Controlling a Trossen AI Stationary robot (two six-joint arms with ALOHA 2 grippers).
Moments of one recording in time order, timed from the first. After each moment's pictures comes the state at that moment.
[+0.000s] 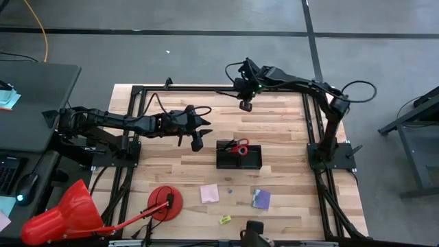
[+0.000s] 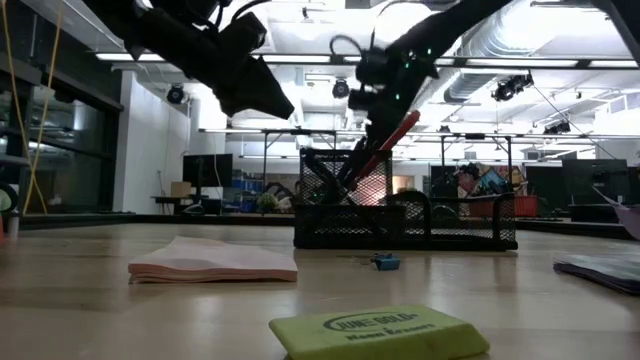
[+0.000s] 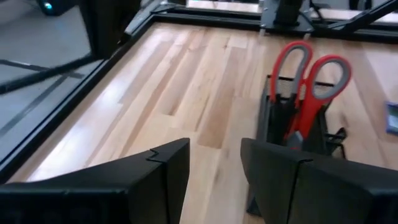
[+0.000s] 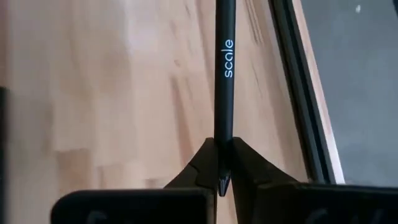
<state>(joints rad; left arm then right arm) 0.24 1.31 0.69 0.15 -0.15 -0.03 -0.62 1.85 1.51 -0.70 -0.19 -0.45</state>
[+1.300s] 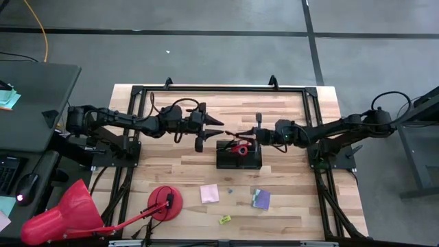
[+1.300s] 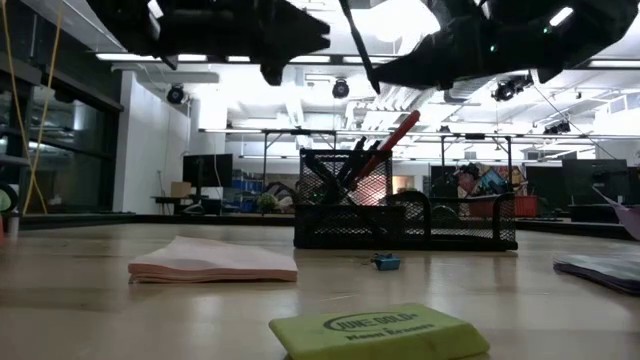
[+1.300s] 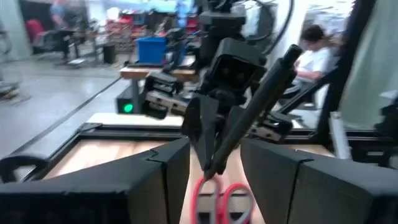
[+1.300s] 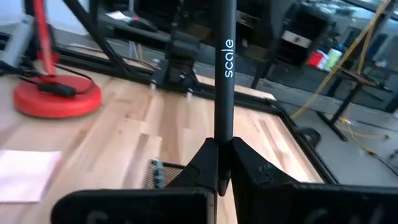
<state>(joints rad) 0.26 1.42 0.69 0.71 0.18 -0.03 -0.02 1.29 0.50 0.66 0.05 -0.29</state>
